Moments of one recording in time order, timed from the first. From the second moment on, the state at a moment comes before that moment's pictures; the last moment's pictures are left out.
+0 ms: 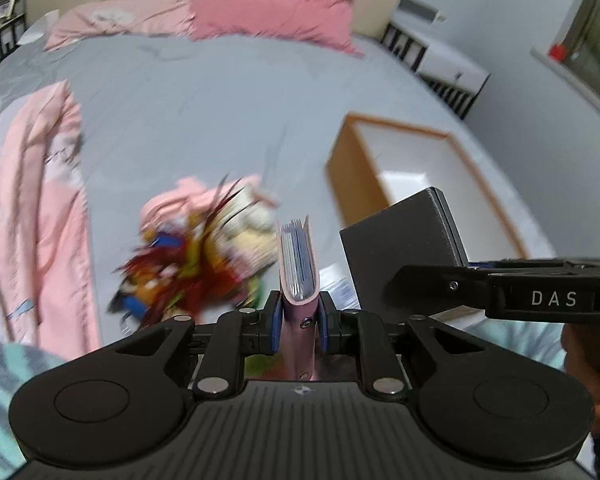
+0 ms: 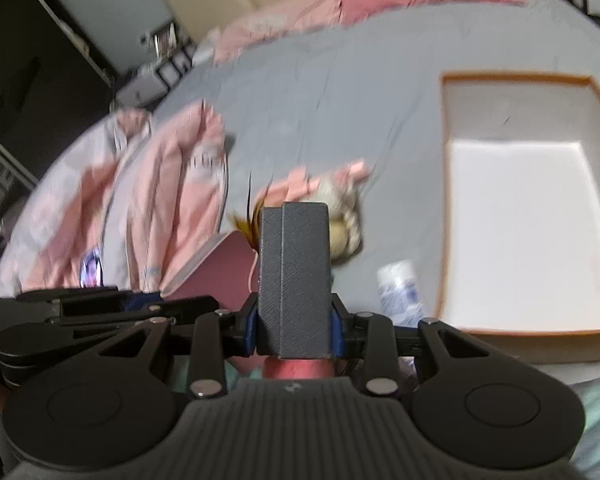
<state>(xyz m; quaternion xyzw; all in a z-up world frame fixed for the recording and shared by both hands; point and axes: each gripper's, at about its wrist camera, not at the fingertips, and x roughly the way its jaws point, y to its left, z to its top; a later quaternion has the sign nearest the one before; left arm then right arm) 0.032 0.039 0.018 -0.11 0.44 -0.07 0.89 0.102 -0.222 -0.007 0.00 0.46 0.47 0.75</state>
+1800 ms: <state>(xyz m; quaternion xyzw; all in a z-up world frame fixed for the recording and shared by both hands) 0.135 -0.146 -0.058 0.09 0.50 -0.11 0.85 0.217 -0.276 -0.088 -0.01 0.54 0.34 0.77</state>
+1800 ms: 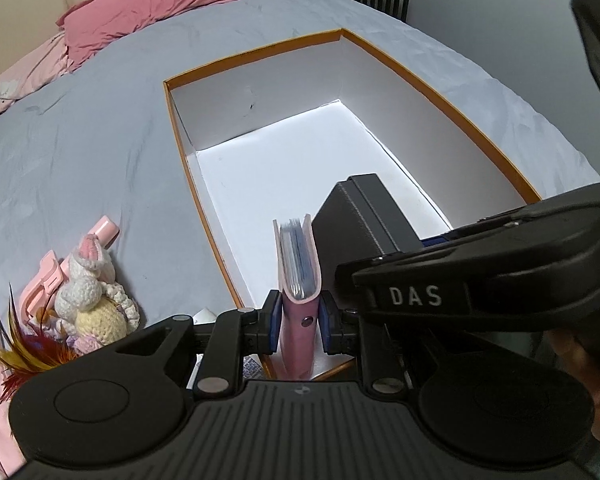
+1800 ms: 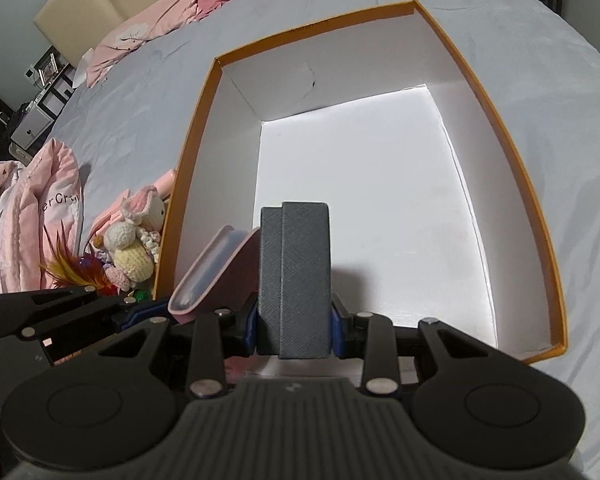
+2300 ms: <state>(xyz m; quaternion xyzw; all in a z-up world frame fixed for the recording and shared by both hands) 0.117 -0.114 -0.040 0.03 0.47 -0.17 0.87 0.218 -0.266 -0.086 -0.03 0.53 0.35 0.77</state>
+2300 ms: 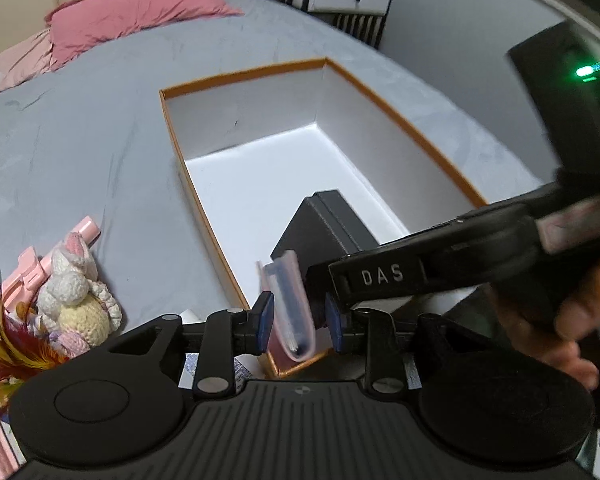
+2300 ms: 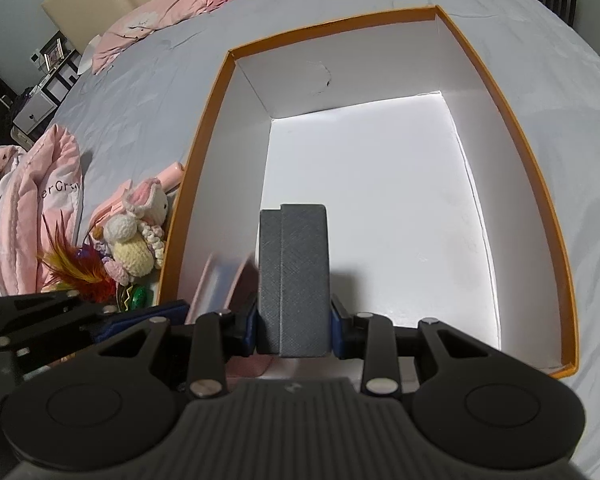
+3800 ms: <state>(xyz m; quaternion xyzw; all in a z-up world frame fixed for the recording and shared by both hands) 0.091 -0.005 -0.043 -0.08 0.49 -0.13 0.86 0.204 -0.242 -0.101 -0.07 0.56 0.37 0.74</state>
